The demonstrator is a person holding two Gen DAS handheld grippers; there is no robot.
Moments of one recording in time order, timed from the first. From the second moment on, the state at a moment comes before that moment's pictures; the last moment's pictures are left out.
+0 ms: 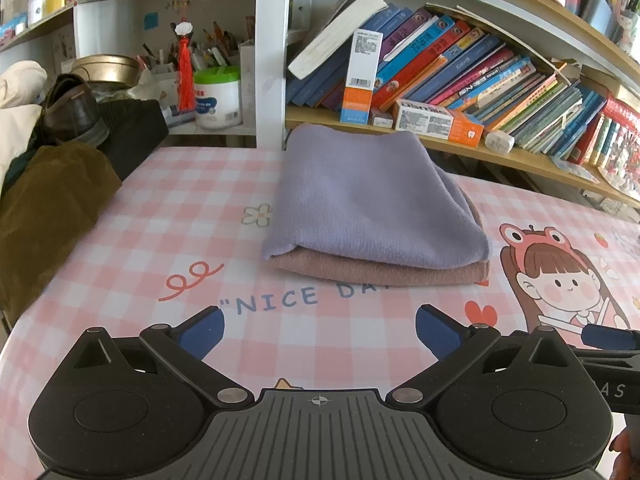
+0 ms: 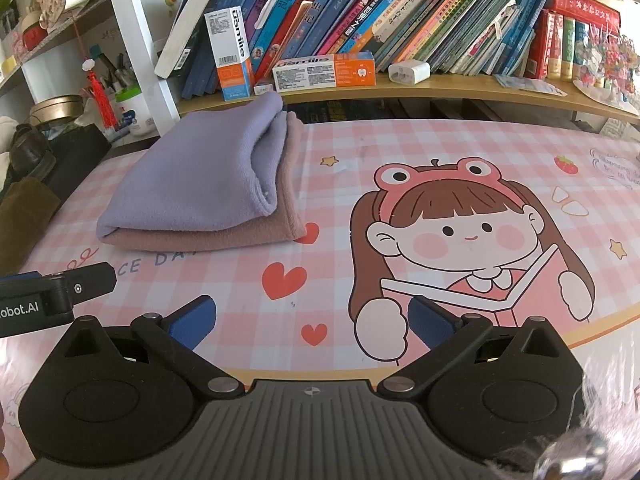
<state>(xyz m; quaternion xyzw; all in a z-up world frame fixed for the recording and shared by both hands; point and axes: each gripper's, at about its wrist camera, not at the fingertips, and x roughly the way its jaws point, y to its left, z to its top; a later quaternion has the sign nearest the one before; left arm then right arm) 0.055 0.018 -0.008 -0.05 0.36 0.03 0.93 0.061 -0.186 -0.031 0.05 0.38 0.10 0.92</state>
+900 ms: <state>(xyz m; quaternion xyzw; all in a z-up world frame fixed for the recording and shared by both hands) 0.052 0.021 -0.010 -0.04 0.36 0.04 0.93 0.061 -0.184 -0.030 0.06 0.38 0.09 0.92</state>
